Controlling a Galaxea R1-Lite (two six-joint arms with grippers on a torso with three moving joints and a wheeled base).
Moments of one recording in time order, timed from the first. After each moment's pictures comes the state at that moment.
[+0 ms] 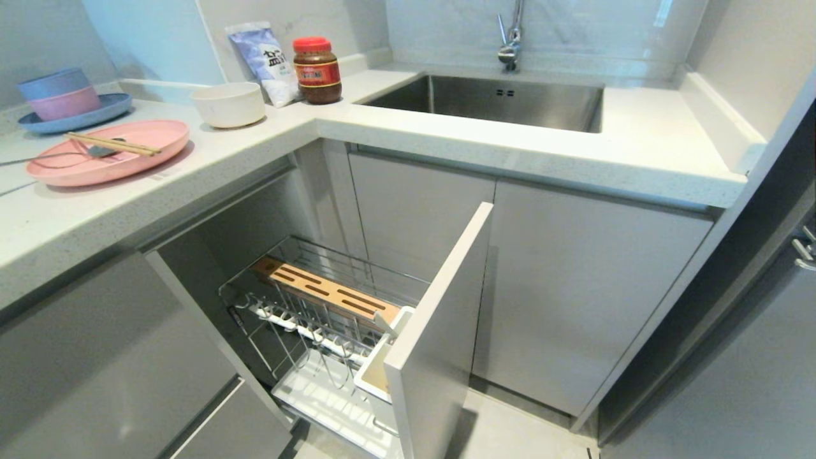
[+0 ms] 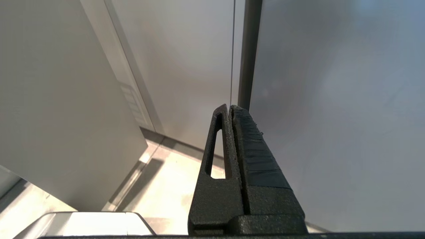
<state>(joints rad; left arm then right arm) 0.00 0.00 0.00 -0.06 -0.01 -0.04 0.01 0.00 0.00 0.00 0.00 0.02</state>
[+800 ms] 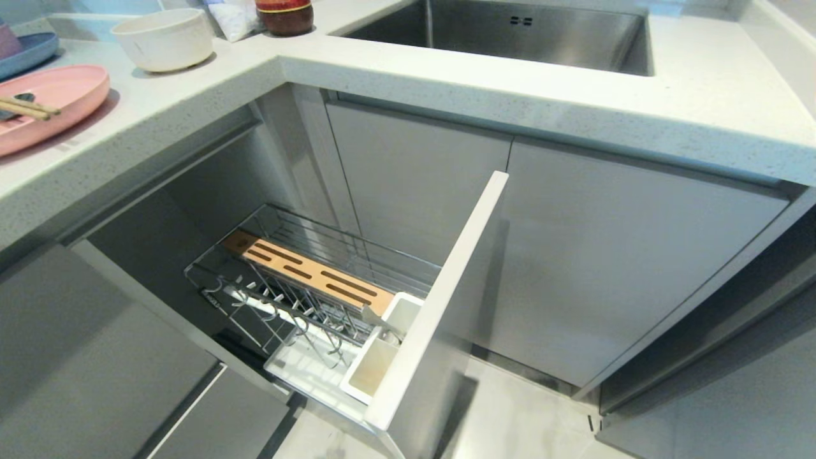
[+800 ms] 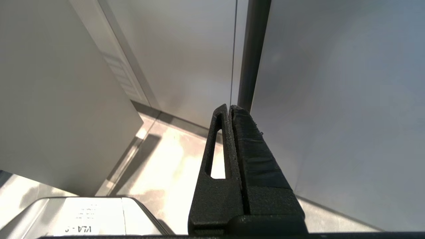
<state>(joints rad) 0.00 0.00 0.00 -0.05 -0.01 -0.03 0.01 0.00 0.00 0.00 0.00 0.02</state>
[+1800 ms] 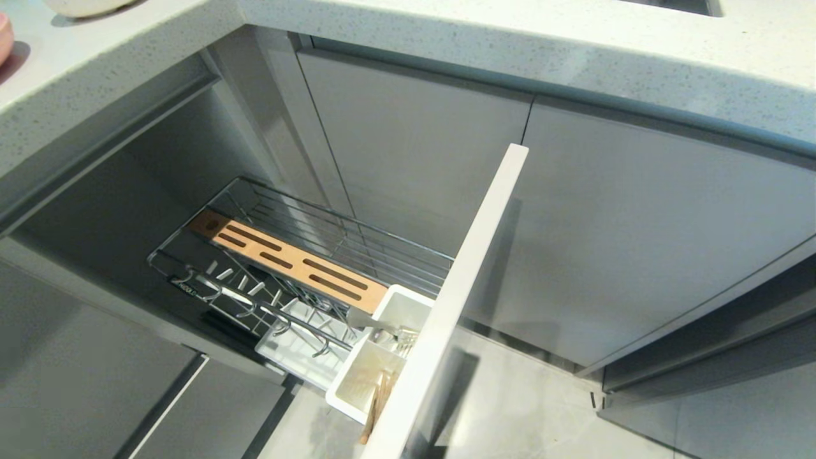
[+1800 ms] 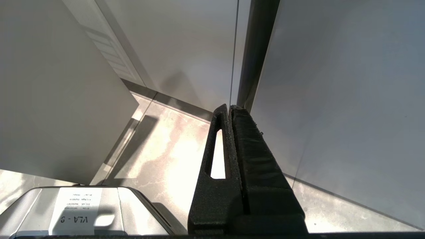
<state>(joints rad) 0.00 0.00 0.00 -0.06 -0.02 -0.04 0.01 0.00 0.00 0.00 0.00 0.02</state>
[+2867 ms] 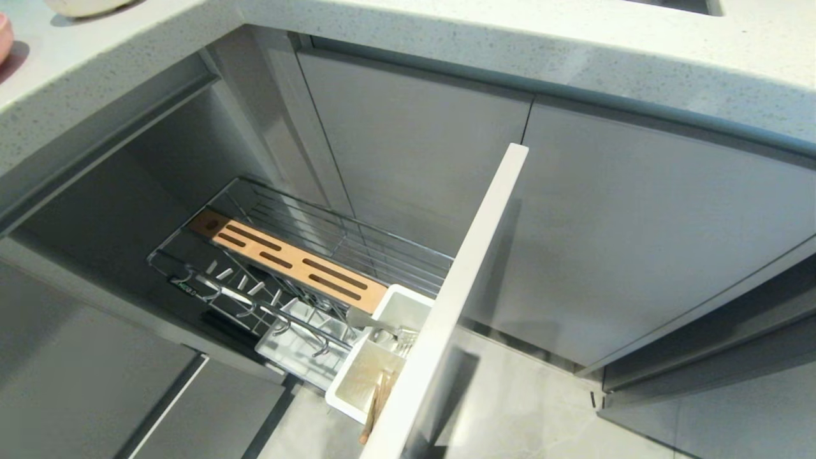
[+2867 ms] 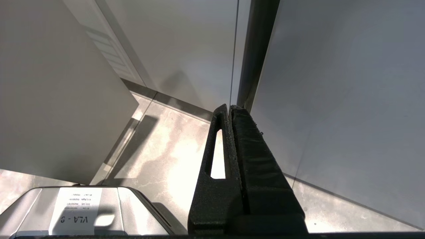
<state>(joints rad) 0.11 0.61 -1.42 0.30 -0.10 -0.11 0.01 0.00 0.00 0.00 0.00 0.02</state>
